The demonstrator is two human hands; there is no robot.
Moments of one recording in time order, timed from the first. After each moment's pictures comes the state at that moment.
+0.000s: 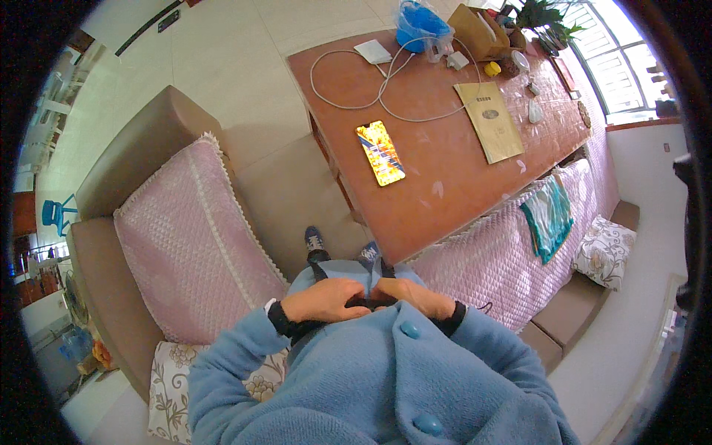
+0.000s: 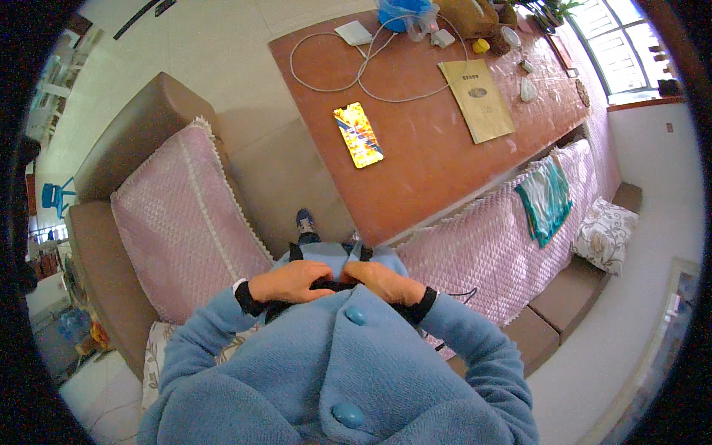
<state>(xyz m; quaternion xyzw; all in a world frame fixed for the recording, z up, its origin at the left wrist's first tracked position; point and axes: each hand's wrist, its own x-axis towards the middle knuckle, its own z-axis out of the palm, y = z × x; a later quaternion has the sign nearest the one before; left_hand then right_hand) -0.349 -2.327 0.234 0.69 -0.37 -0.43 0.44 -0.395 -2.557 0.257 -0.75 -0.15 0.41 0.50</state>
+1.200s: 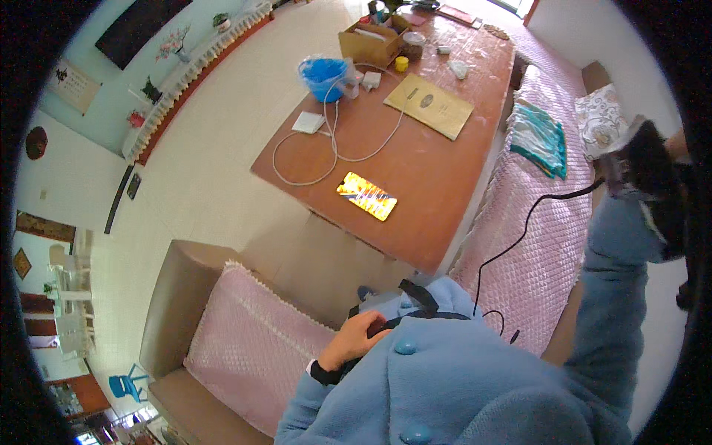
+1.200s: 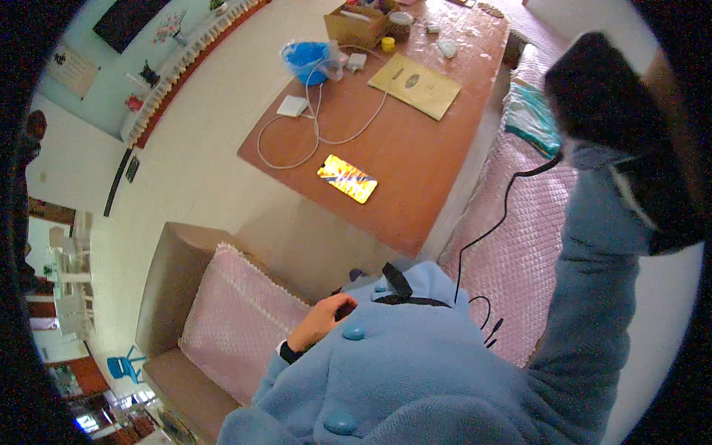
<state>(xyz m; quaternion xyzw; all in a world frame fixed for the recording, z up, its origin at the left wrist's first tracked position) -0.315 -2.270 0.250 0.69 -0.33 -0.46 0.46 -0.403 -2.632 0.541 -0.91 -0.14 -0.17 0.36</state>
